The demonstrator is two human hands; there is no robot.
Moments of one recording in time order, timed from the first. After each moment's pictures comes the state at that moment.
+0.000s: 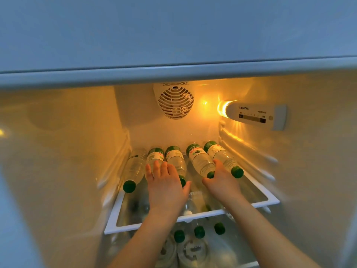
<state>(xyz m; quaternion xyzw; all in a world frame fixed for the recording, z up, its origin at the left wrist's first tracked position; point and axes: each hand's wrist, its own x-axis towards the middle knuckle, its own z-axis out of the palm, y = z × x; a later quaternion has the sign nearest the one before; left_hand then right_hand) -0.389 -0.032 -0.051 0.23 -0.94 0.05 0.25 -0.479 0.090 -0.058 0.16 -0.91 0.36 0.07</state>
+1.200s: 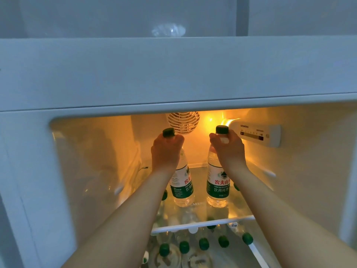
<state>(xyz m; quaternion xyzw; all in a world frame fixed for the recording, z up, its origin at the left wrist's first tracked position) -0.396 -0.041 0.062 0.15 -0.74 -0.48 0.45 -0.463 0.093 0.056 0.21 -0.71 0.66 0.16</state>
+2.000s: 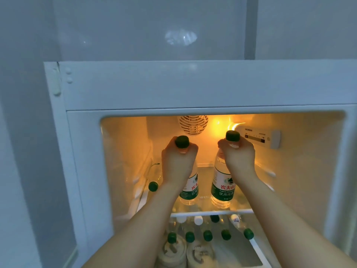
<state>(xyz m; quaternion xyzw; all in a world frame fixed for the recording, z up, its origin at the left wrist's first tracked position) -0.333 0.001 0.055 0.13 -0.72 -0.47 0.49 -0.404 0.115 0.063 0.19 -0.68 0.69 0.18</state>
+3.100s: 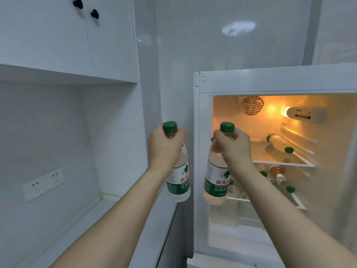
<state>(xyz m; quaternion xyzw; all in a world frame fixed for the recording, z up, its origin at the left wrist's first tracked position) 0.051 0.009 0.066 0.22 -0.69 -0.38 0.58 -0.070 0.114 0.057 0.32 -0.58 0.75 0.01</state>
